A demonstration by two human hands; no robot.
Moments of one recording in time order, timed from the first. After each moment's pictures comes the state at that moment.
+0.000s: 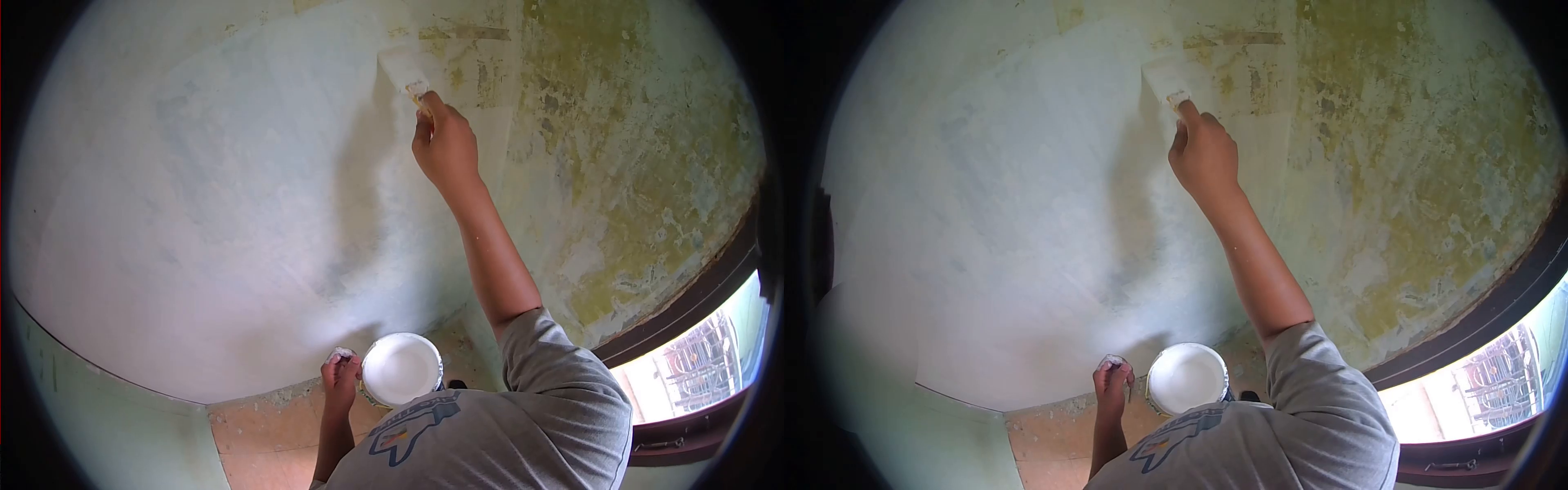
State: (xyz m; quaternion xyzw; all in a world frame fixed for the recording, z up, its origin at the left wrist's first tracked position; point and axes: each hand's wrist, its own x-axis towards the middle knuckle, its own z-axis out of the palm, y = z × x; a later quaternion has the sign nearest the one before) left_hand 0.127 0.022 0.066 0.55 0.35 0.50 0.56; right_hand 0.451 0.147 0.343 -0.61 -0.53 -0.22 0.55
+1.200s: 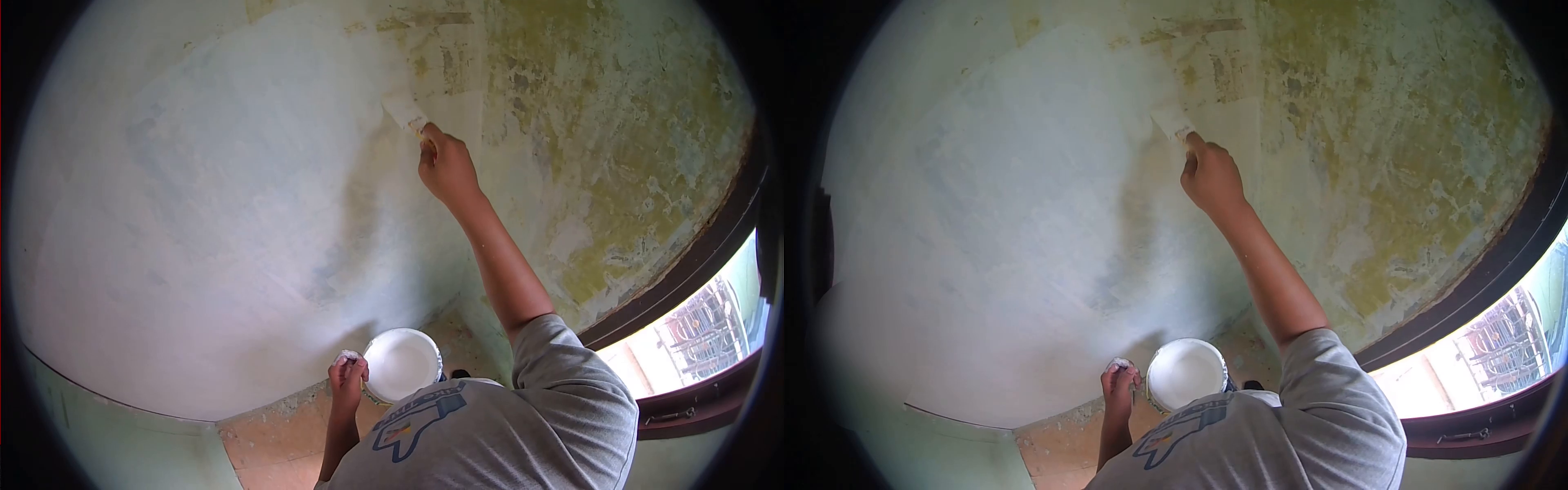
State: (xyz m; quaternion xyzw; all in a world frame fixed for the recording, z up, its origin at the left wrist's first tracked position) left_hand 0.136 0.023 0.041 0.54 0.31 0.46 0.63; right_hand 0.505 0.132 0.275 -0.63 -0.54 -0.16 0.53
